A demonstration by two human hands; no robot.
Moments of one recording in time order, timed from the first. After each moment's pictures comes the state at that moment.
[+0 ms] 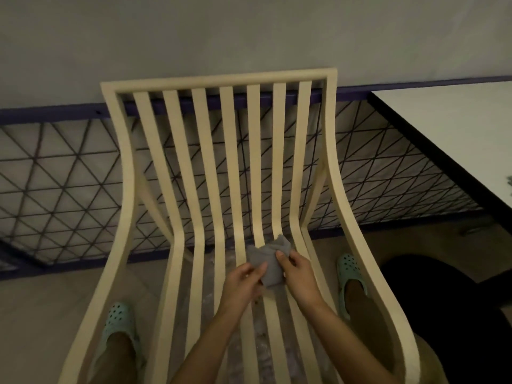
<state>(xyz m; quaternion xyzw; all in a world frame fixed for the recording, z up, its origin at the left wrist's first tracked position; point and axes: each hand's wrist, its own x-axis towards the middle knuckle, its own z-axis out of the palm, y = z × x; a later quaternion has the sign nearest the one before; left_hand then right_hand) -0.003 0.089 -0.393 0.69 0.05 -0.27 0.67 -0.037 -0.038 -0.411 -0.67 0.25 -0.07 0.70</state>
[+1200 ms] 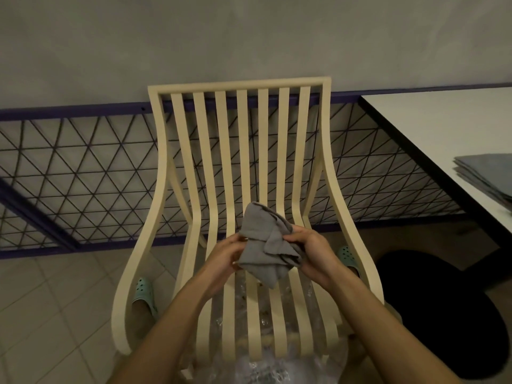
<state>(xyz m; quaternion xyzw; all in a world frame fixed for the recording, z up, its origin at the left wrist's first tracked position) -0.052 0.157 -0.338 0.63 -0.02 -0.32 0.70 -0.117 -0.030 -0.314 -0.49 0.16 0.07 0.86</state>
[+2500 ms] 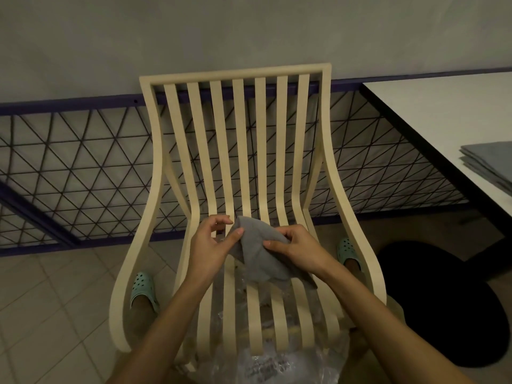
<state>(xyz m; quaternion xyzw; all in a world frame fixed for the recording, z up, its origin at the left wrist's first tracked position) -0.046 0.169 -0.331 0.79 -0.10 -0.01 0.60 -0.112 -0.026 -0.320 -0.78 0.03 0.08 0.62</state>
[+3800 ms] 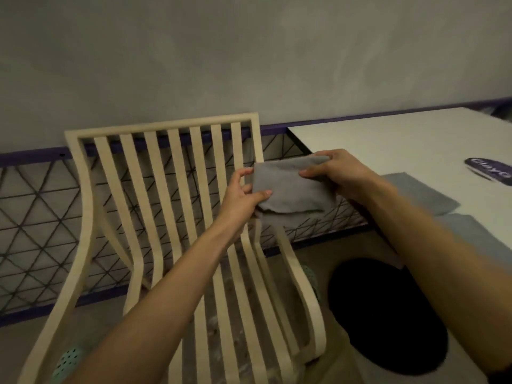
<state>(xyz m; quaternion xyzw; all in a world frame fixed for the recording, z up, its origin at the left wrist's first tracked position) -0.028 -0.022 -0.192 0.64 -0.18 -0.23 0.71 -0.105 -0.218 -0.141 -0.77 0.20 -0.09 0.59</state>
